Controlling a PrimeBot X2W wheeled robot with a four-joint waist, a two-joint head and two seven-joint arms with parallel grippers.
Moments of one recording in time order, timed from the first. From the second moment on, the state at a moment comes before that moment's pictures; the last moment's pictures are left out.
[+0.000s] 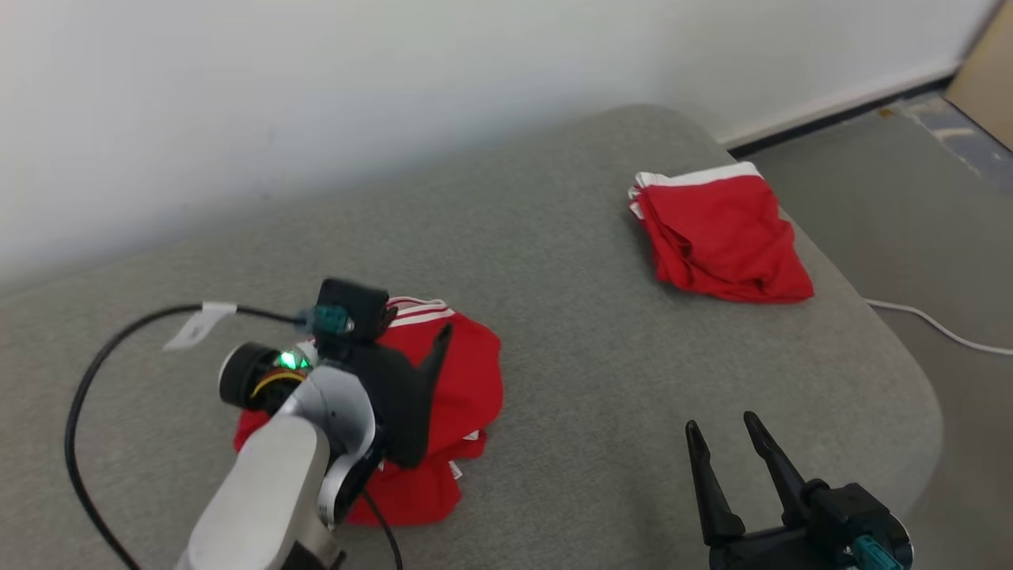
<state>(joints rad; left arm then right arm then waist) -0.53 0.14 -0.38 0.38 -0.36 -0.13 0.35 -0.01 -0.05 0.12 0.19 0.15 0.13 -0.22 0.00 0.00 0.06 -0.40</state>
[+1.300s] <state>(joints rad) -0.98 0.07 -0.44 0.49 -0.39 -0.12 0.05 -0.07 -0.05 0.17 0.27 0.19 0.13 -0.26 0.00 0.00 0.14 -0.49</state>
